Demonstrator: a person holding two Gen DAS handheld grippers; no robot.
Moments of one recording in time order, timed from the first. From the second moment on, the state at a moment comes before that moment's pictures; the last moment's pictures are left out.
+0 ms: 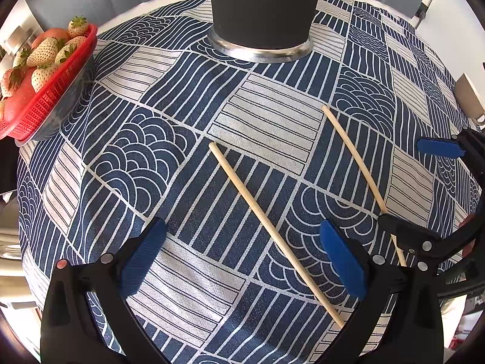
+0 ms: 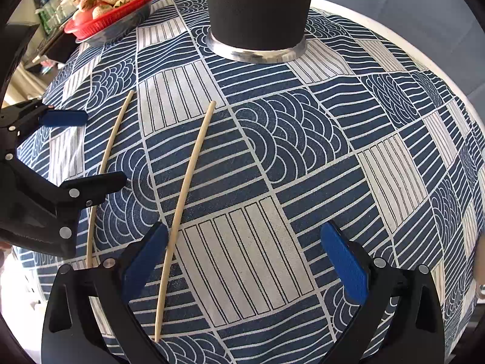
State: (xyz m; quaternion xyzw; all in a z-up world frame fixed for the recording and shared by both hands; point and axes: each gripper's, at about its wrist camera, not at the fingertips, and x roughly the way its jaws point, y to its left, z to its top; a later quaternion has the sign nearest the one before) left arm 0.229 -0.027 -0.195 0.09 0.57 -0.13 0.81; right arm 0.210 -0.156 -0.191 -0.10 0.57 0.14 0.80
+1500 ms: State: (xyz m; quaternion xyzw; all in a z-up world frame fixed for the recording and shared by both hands) left arm 0.178 0.014 -0.139 0.00 0.63 0.00 0.78; right arm 0.223 -0.222 -0.140 -0.12 0.58 0.15 0.79
